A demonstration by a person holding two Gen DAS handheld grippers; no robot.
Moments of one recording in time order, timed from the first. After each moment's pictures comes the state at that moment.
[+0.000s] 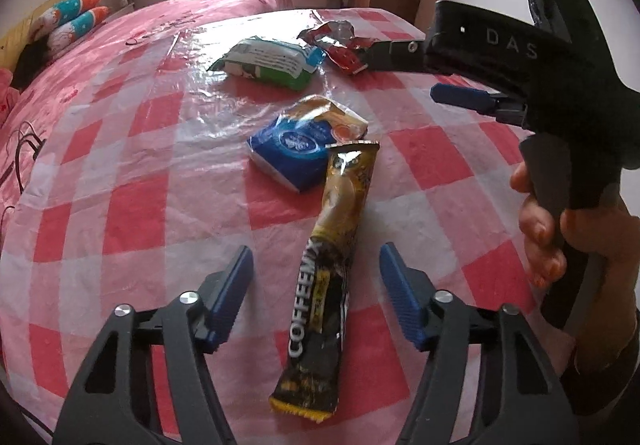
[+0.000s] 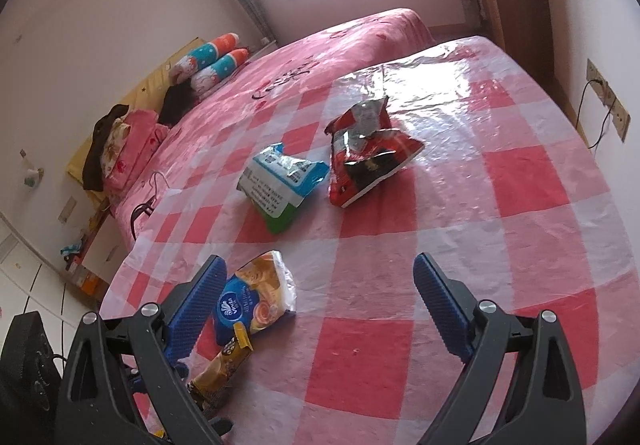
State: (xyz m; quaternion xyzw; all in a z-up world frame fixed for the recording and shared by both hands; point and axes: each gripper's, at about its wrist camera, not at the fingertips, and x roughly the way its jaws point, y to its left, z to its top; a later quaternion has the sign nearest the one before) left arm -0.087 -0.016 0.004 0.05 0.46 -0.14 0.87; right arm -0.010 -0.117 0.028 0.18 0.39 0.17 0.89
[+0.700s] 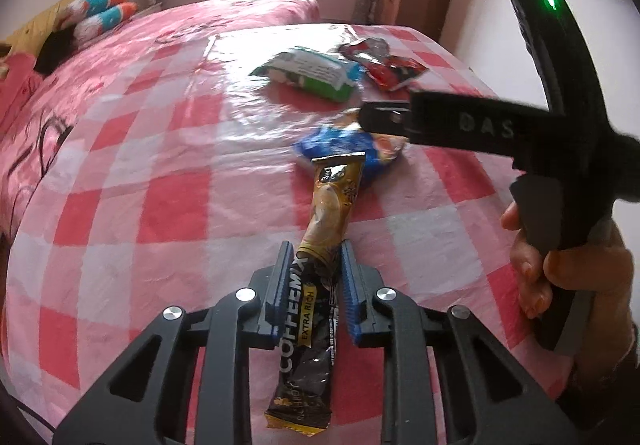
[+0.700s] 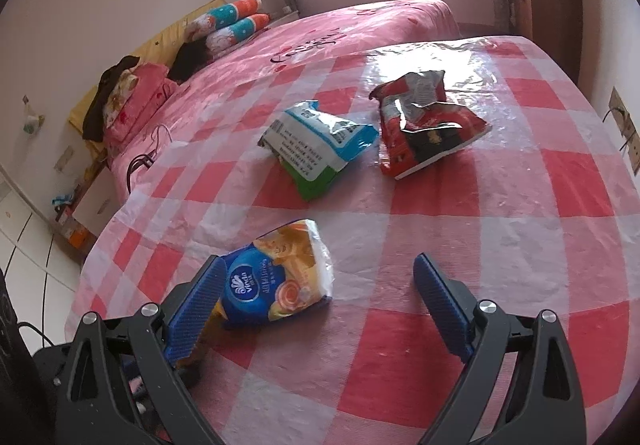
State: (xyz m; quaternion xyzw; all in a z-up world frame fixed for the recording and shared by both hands) left arm -0.092 0.013 0.010 0.02 0.44 -0.10 0.89; right arm -0.004 -0.068 0.016 0.10 0.42 0.19 0.88
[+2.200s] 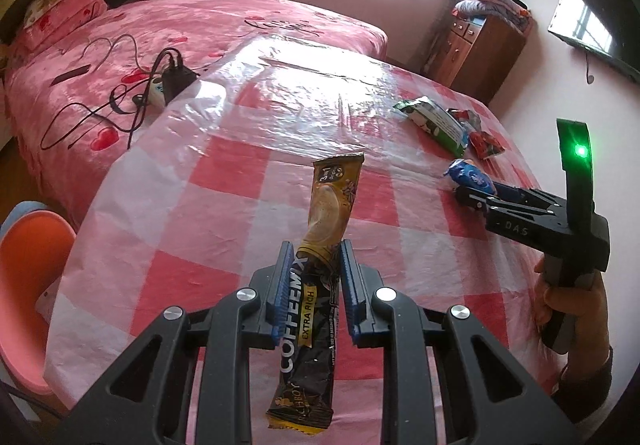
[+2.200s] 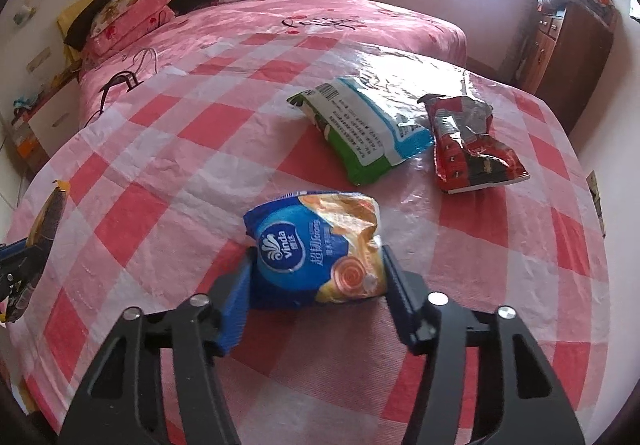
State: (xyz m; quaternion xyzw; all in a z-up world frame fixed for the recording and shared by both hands) left arm -0.119 0.157 0.017 -0.12 0.41 -0.04 0.90; right arm -0.009 0.006 0.007 -0.08 0.43 0.15 0.89
